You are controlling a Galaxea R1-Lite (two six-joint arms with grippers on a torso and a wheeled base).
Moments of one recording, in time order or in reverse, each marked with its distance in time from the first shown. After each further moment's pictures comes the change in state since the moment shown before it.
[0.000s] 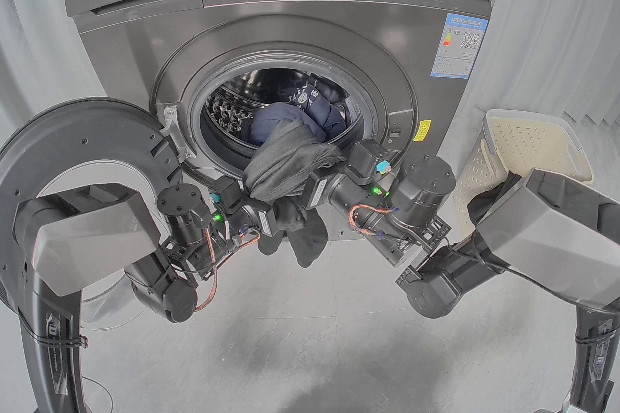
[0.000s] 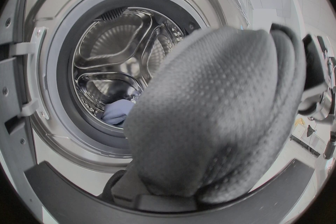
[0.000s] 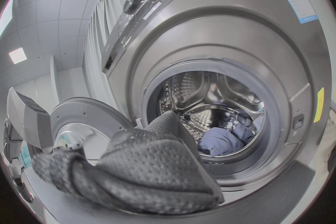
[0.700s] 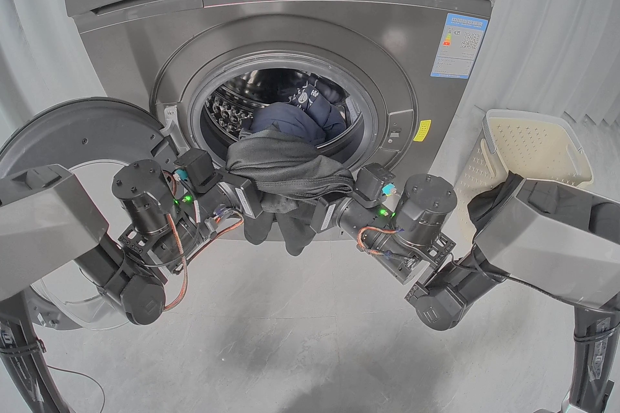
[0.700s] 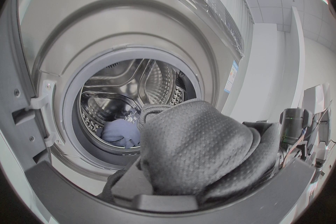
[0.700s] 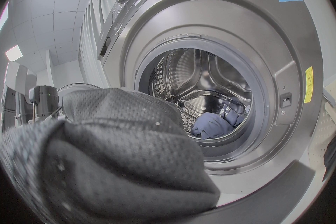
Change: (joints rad) left arm -0.013 -0.257 0.149 0.010 0.015 -0.080; right arm -0.036 0.013 0.125 -0.026 0.004 0.007
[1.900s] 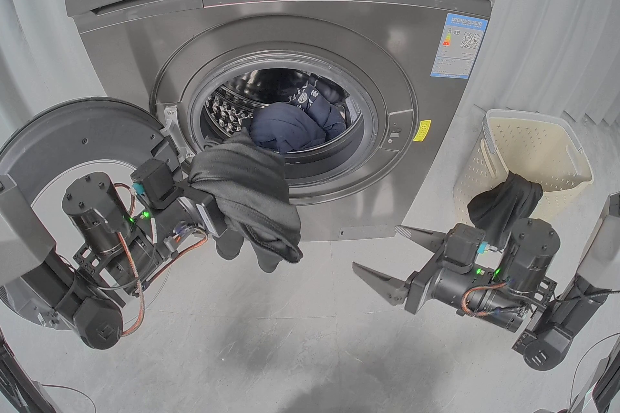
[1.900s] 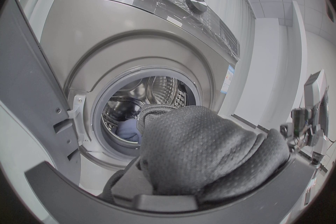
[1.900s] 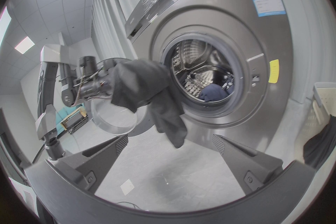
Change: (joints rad) left arm 0.006 -0.187 0.236 -0.009 0.016 0.040; right arm -0.034 -0.345 0.682 -0.094 0.199 -0.074
